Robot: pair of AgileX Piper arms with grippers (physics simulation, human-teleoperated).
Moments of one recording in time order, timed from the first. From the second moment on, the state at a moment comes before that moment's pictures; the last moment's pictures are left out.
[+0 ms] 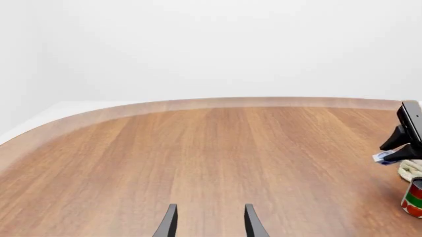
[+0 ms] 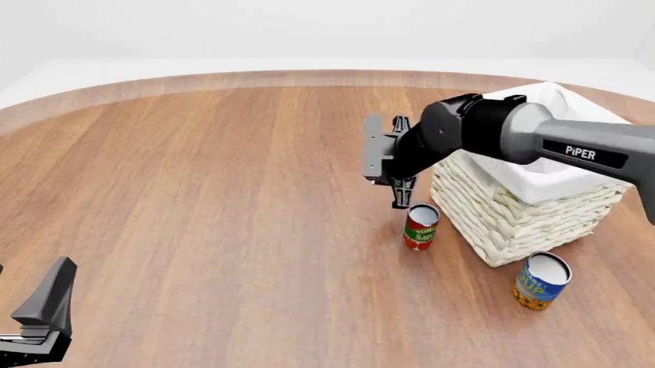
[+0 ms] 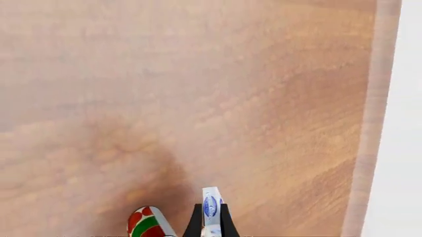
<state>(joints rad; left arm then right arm) 0.00 0.01 0.00 0.00 0.00 0.44 1.86 -1.38 0.55 -1.16</state>
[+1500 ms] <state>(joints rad) 0.00 0.01 0.00 0.00 0.00 0.59 1.52 -1.35 0.57 -0.90</state>
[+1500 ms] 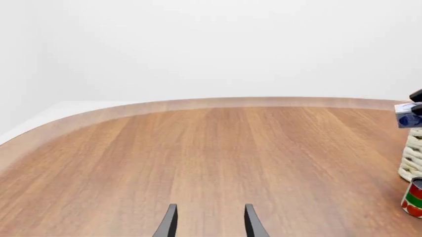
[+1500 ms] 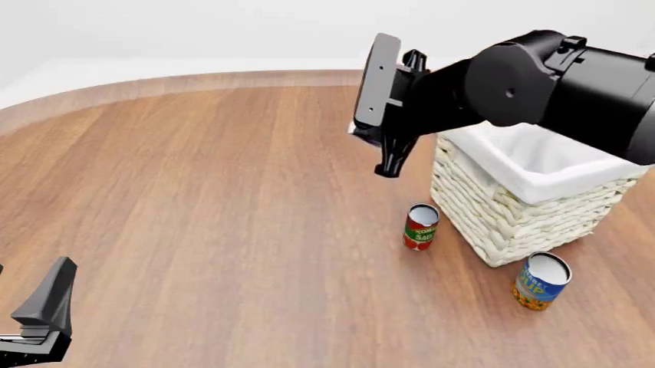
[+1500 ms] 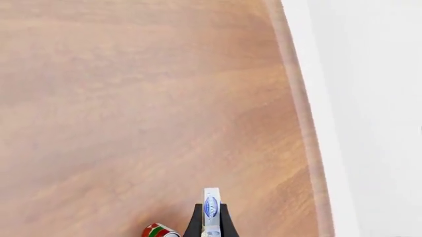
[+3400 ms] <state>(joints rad) 0.00 0.01 0.00 0.00 0.00 0.73 1.26 -1.31 0.58 -0.38</state>
